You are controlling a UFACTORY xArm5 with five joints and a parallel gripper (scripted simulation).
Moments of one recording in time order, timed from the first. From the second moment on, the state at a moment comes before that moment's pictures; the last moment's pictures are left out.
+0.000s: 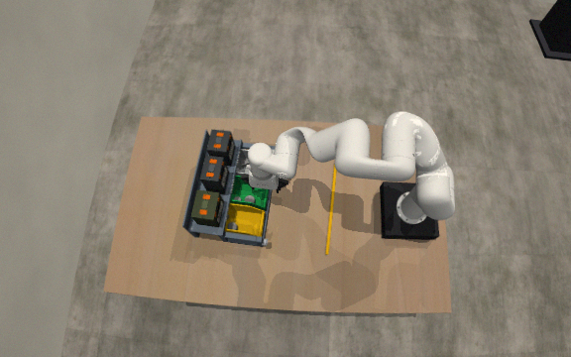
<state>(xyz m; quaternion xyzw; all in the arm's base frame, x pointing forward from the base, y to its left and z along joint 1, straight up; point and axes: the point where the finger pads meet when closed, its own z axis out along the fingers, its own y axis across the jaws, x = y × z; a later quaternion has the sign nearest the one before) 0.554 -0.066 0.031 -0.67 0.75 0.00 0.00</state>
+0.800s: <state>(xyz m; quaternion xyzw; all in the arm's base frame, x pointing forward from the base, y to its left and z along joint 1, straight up) 0.554 -0.066 0.013 -0.67 0.75 0.00 0.00</state>
